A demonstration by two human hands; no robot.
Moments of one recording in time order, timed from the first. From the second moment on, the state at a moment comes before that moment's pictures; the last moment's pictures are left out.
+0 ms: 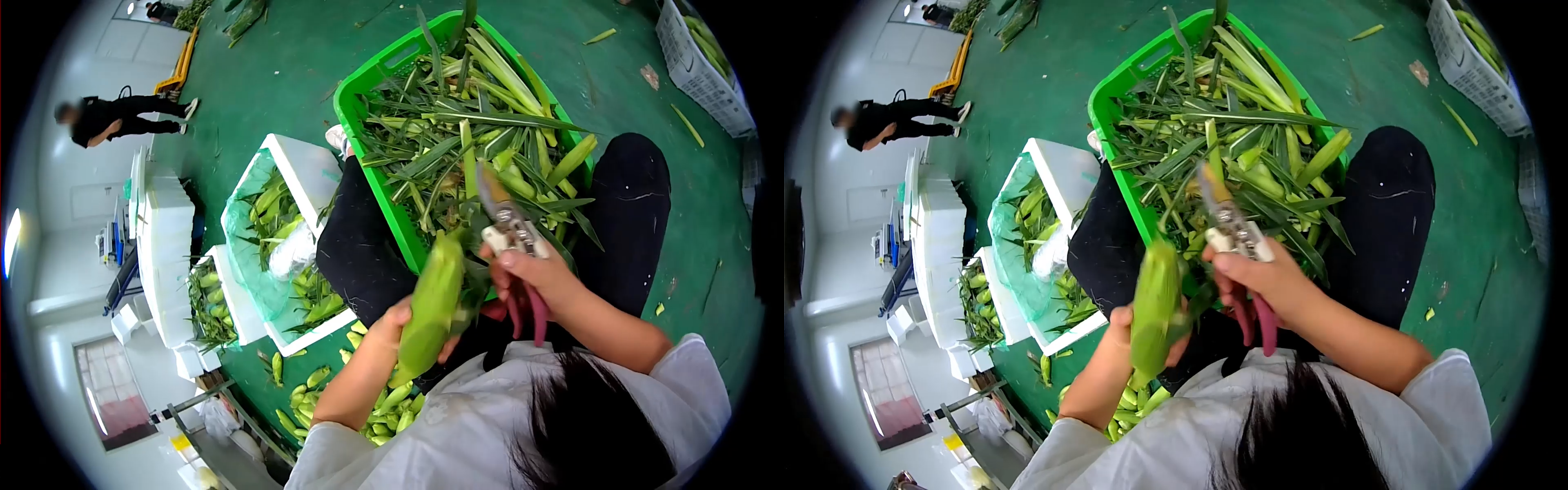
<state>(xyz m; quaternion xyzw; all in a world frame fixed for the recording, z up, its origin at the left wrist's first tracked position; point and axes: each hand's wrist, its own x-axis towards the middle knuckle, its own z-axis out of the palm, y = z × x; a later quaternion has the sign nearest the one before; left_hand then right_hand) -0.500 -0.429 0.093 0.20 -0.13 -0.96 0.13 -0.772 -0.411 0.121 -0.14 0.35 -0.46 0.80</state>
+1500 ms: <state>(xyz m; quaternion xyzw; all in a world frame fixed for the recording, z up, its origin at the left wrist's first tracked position) -0.508 -0.487 0.099 0.36 0.01 -0.71 0.61 -0.763 -0.410 0.127 -0.23 0.42 -0.47 0.74</state>
